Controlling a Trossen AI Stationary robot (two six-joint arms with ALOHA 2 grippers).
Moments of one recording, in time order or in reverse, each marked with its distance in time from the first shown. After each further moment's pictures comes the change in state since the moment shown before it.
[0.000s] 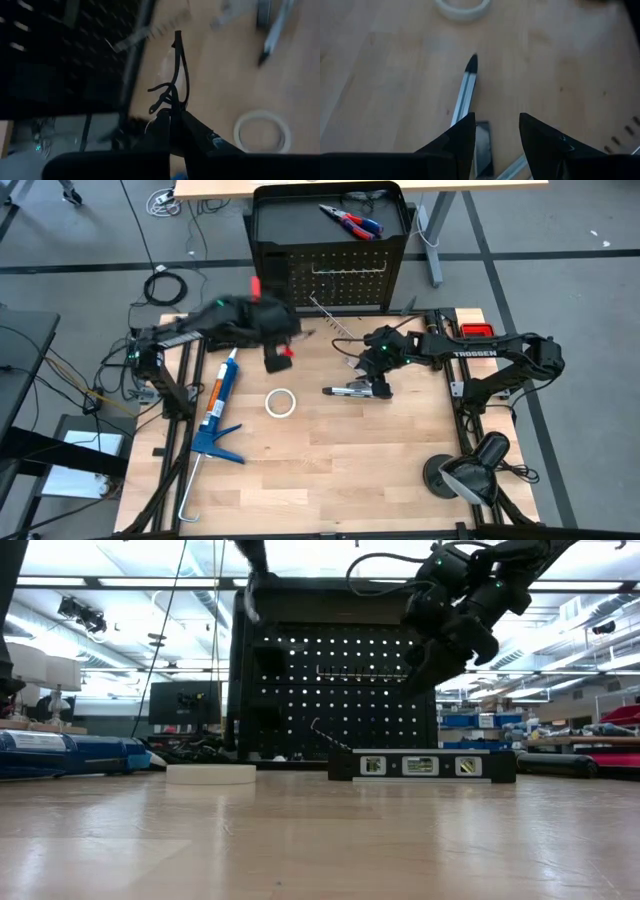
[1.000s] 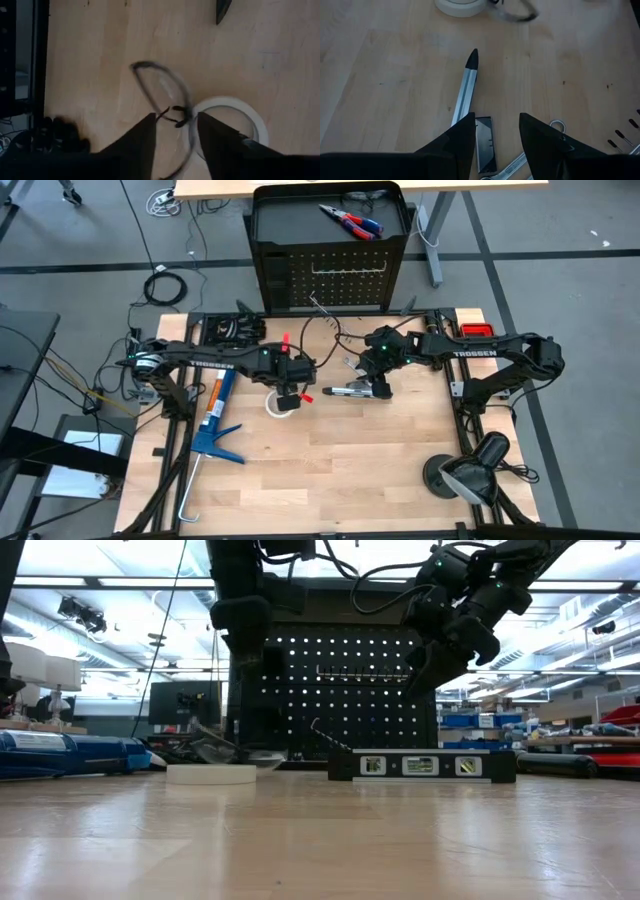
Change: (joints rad) left arm -0.083 0.000 -0.658 0.473 0.126 -0.094; right arm 0.000 0.000 0.000 -0.010 0.000 0.015
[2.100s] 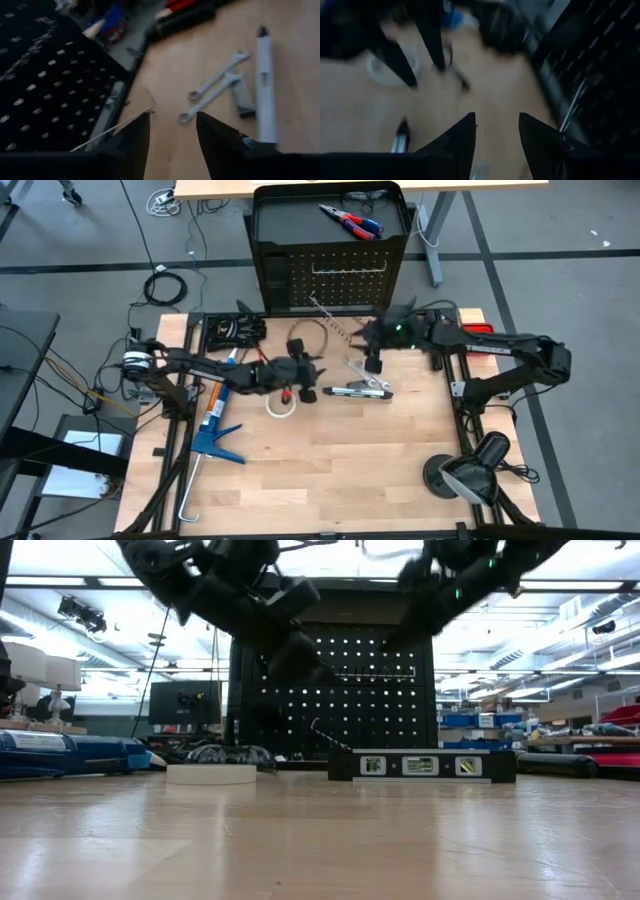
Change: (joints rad) left arm 0.039 -0.087 -0.587 1.453 -0.090 0.541; right arm -0.081 -0.086 0.081 0.163 0.129 0.025
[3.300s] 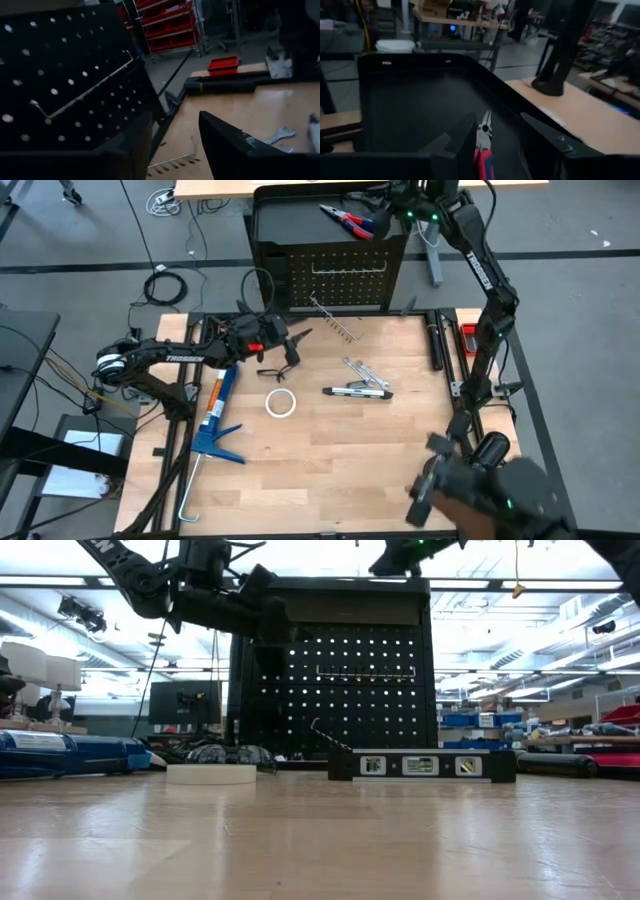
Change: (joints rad) left arm 0.335 -0.207 -0.130 0.259 0.387 -0.140; right arm -0.588 0.596 1.440 -0.489 -0.352 0.081
